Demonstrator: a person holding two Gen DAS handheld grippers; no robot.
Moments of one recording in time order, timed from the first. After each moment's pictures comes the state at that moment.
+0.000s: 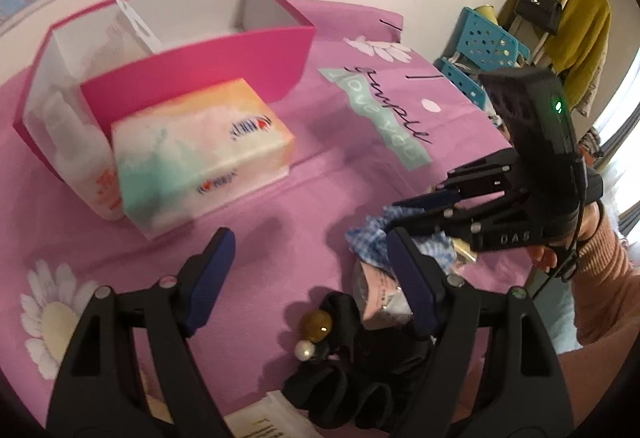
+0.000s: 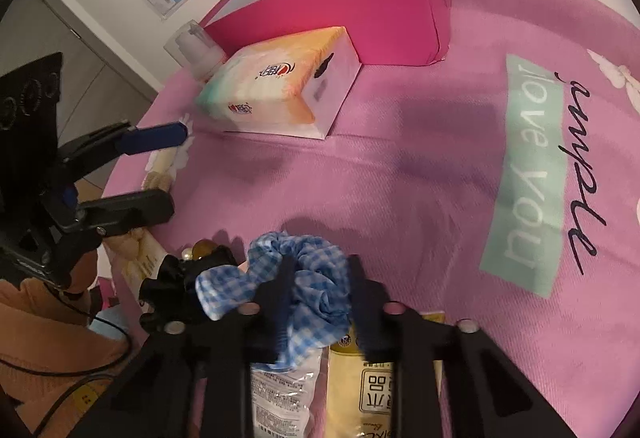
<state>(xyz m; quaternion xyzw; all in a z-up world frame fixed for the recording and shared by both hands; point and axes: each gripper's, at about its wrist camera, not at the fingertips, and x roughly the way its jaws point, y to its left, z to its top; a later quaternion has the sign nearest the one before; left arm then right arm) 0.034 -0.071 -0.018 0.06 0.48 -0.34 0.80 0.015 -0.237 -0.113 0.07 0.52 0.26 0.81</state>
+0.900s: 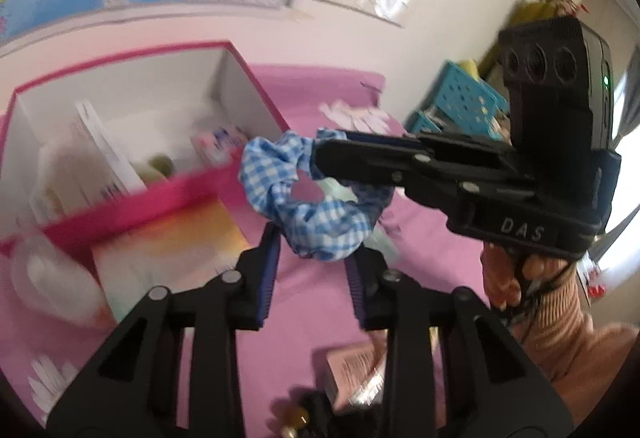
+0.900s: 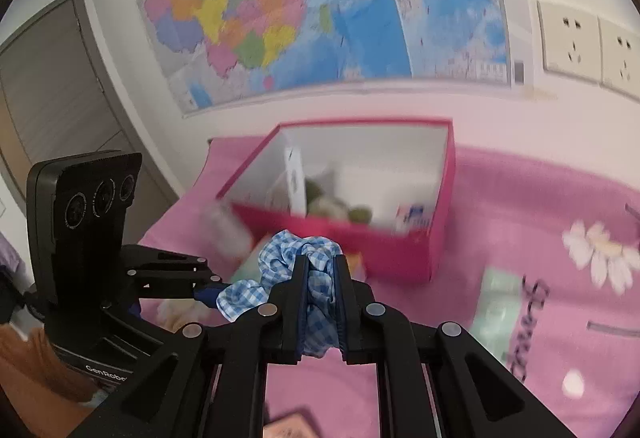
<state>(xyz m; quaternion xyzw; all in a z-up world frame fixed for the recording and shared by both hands) 0.115 -0.097 0.036 -0.01 0.45 -0.37 0.82 0.070 -0.227 0.003 0.07 0.33 0.24 0.91</state>
